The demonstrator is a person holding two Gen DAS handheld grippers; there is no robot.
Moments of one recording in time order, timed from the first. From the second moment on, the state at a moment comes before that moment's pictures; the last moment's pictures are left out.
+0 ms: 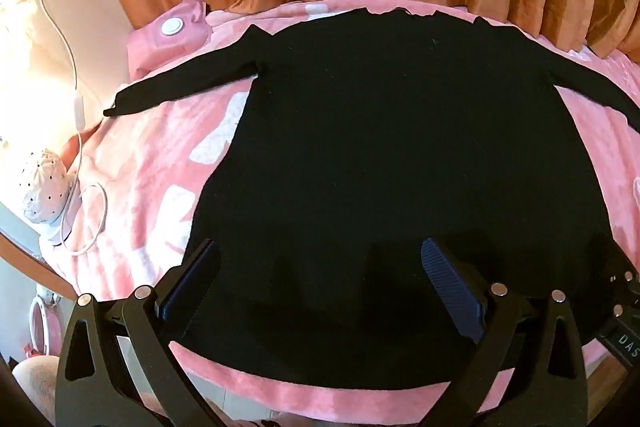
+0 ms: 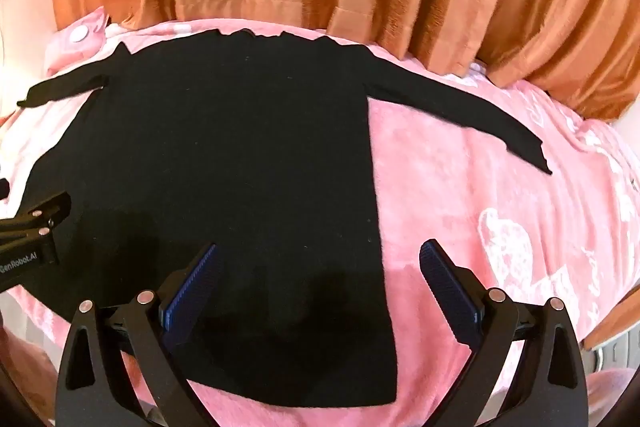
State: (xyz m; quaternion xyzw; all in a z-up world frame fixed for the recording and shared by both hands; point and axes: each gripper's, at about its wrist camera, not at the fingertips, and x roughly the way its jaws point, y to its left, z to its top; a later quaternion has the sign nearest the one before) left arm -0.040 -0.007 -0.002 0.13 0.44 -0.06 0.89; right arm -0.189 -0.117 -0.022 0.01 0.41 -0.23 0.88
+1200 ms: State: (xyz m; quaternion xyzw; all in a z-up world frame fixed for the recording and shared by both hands) left arm -0.038 -0.014 -0.006 0.15 0.44 -0.06 0.89; right arm -0.192 -0.123 -0.029 0.01 0.41 -0.23 0.88
